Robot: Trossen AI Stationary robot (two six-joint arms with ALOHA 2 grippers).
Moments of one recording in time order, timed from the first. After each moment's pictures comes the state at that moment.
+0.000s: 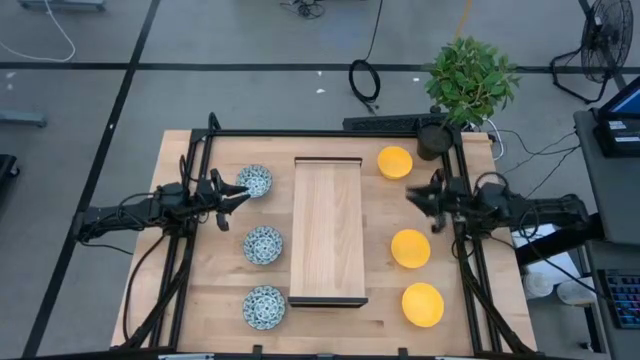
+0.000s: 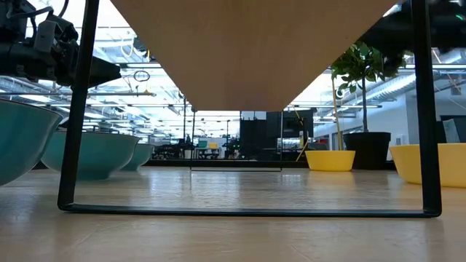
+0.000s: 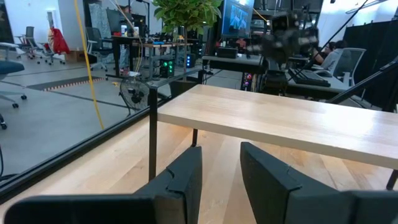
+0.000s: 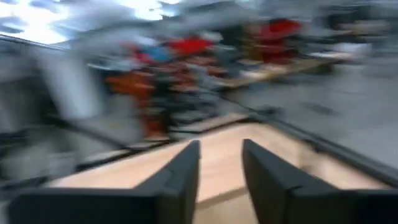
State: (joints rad) left arm 0.12 0.02 0.03 0.01 -0.14 -0.09; right arm 0.04 0.25 0.23 0.10 0.29 0.23
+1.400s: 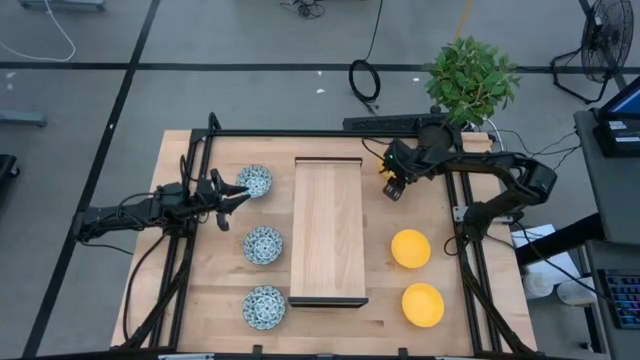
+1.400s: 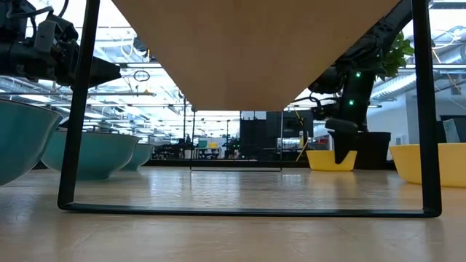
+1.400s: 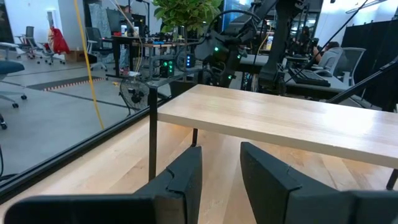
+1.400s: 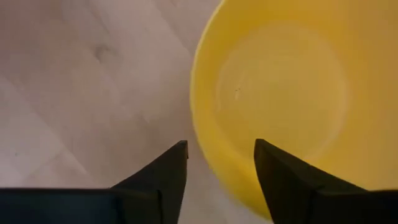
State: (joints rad) left arm 0.12 0.02 0.03 0.01 -0.14 -0.09; right arm -0.61 1.47 0.73 -0.50 0.10 0.01
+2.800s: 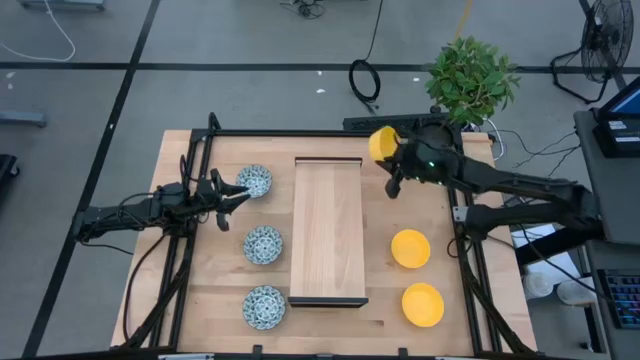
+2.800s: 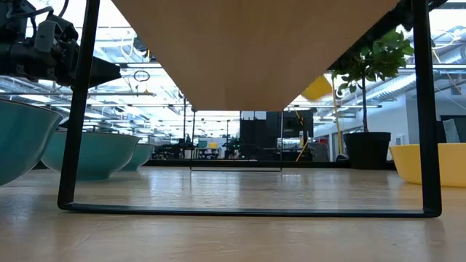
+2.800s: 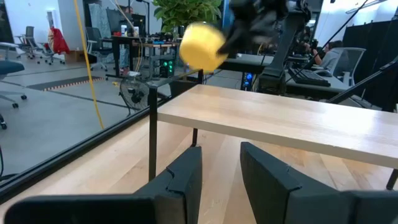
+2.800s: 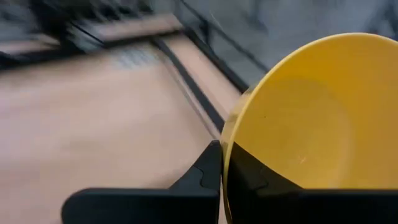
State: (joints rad) left arm 0.12 0.02 0.03 0.01 -0.14 -0.09; right arm -0.33 0.96 0.72 -0.14 0.11 0.02
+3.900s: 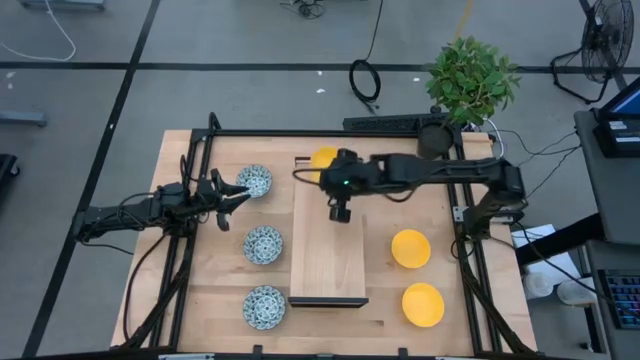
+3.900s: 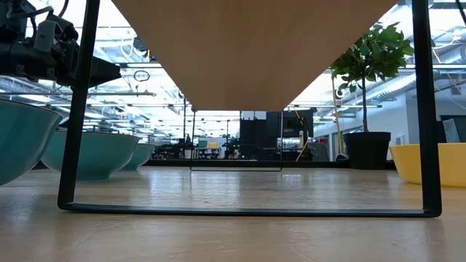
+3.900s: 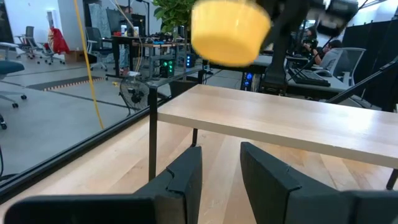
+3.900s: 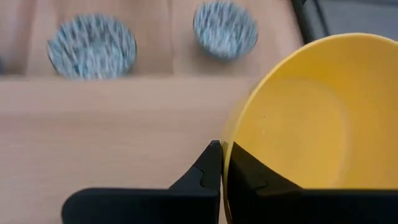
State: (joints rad) left arm 0.12 0.02 0.03 0.01 -0.14 -0.09; right arm -0.02 1.72 1.65 -0.79 0.21 -0.04
